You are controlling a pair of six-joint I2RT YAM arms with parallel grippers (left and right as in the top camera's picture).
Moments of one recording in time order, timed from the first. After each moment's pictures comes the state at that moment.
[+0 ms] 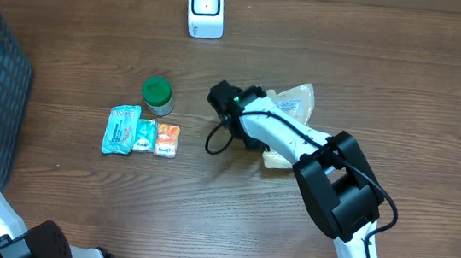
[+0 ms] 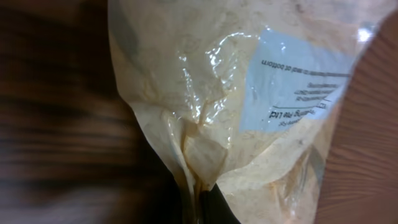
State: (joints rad) left arm 0.54 1.60 1.96 -1.21 -0.15 -0.10; right arm 0.69 2.19 1.62 -1.07 0.53 0.34
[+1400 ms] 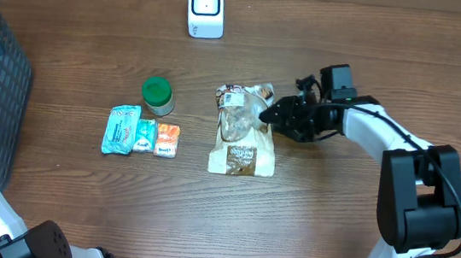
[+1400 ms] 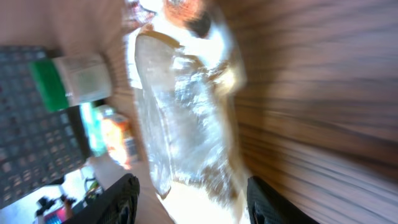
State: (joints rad) left arm 0.54 1.60 1.96 -1.21 -0.15 -0.10; right arm 0.19 1.95 1.17 -0.46 -0.76 0.49
